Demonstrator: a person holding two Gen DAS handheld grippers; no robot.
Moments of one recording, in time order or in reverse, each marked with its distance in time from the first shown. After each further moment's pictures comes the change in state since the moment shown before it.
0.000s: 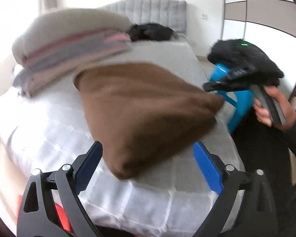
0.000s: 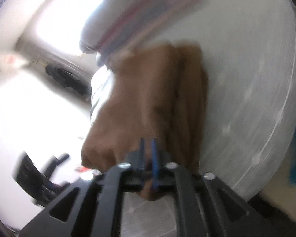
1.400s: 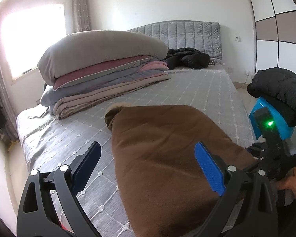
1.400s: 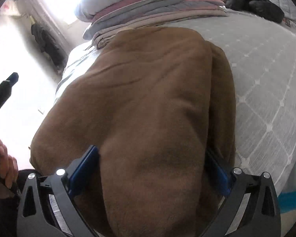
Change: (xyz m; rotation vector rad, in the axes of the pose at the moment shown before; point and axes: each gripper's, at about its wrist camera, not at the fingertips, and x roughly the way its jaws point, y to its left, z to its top) left arm 0.053 0.003 0.078 -0.065 -0.167 0.263; right arm 0.083 0.037 -0.018 -0.200 0.109 -0.275
